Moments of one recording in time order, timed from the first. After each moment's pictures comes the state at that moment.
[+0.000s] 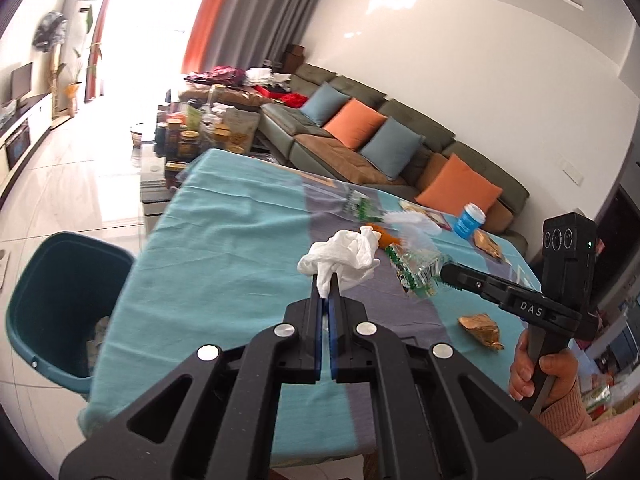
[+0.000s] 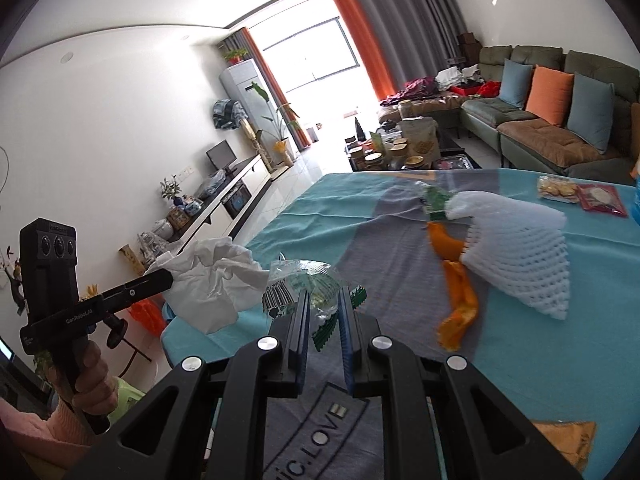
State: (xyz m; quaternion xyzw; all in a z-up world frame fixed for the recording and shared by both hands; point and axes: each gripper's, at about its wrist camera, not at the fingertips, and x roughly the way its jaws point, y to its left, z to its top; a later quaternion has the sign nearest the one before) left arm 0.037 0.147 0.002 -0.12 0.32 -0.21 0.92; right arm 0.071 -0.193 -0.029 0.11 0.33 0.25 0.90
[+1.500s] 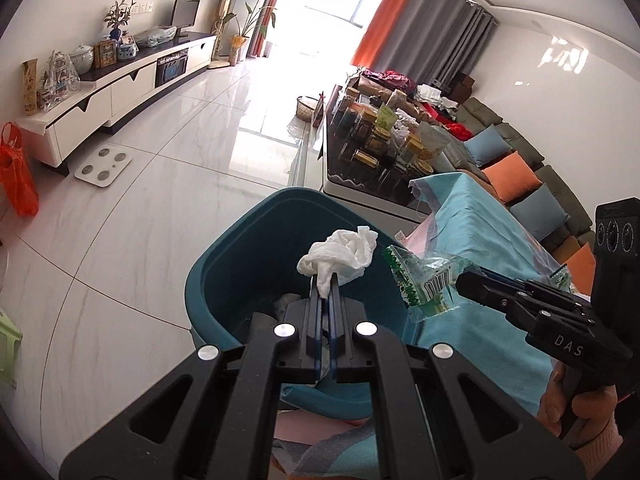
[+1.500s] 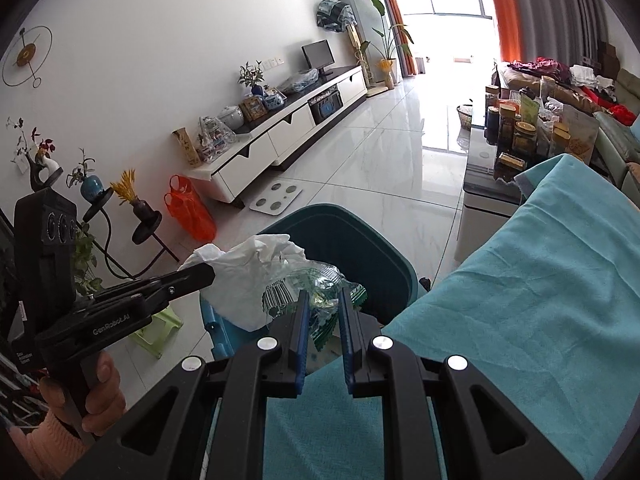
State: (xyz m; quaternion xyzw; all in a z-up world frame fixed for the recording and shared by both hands) left arm 0.059 0.400 -0.083 -0.23 0.36 0.06 0.90; right arm 0.164 0.105 -0.065 -0.04 0.42 0.40 0.81
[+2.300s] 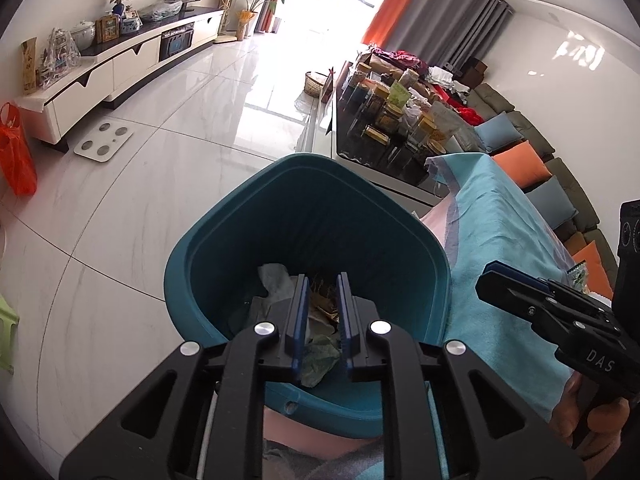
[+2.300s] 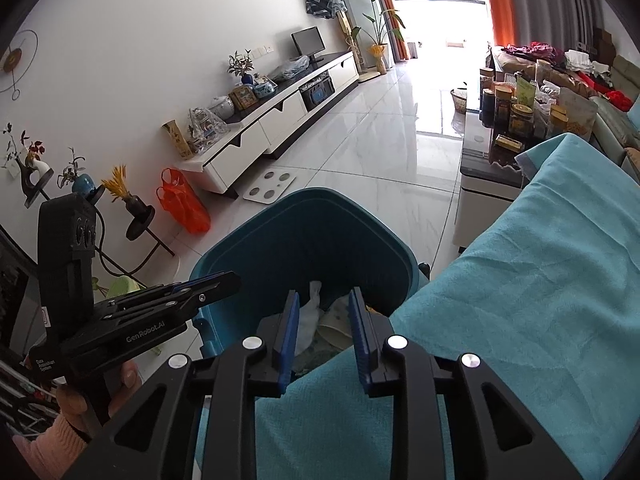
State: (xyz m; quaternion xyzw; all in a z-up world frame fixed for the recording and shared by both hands) left arm 0.096 0.385 -0.121 -0.24 0.40 0.07 0.88; right arm 0.166 0.109 -0.078 -0.04 0.44 0.39 0.81
